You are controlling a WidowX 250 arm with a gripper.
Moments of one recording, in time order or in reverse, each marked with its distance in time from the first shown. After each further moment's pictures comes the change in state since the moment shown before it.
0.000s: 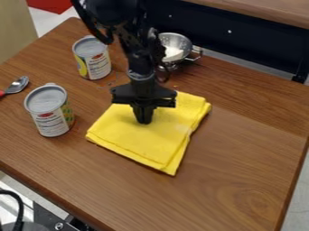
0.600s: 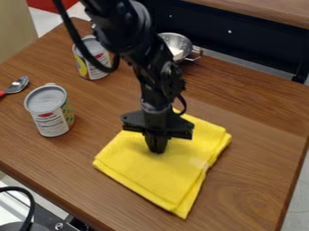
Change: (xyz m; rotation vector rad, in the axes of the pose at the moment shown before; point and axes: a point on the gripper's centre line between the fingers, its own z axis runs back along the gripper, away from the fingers) arm -0.063 -0.024 0.007 -0.015 -0.005 -0.082
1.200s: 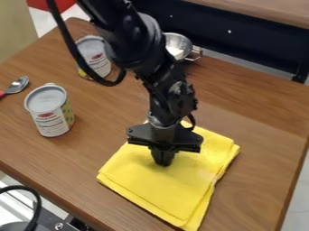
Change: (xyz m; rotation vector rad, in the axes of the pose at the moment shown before) arm -0.015 -0.006 0.004 0.026 -0.021 0.044
